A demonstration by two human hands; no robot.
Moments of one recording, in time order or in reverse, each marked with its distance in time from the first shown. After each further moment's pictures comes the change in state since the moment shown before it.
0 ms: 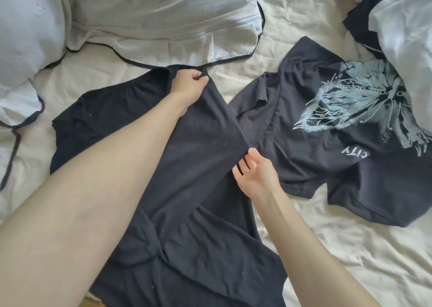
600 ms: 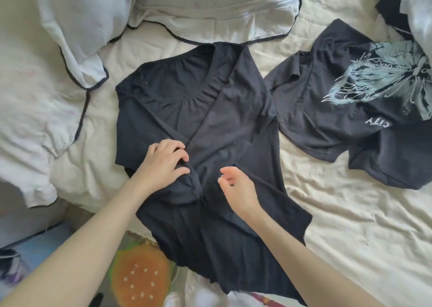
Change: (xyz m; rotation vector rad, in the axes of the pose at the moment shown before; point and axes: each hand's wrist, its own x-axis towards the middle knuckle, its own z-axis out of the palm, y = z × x) left_hand -0.205 -0.167 -0.108 0.780 -0.273 0.353; right_hand -0.078 0.126 -0.046 -1.541 -0.147 -0.405
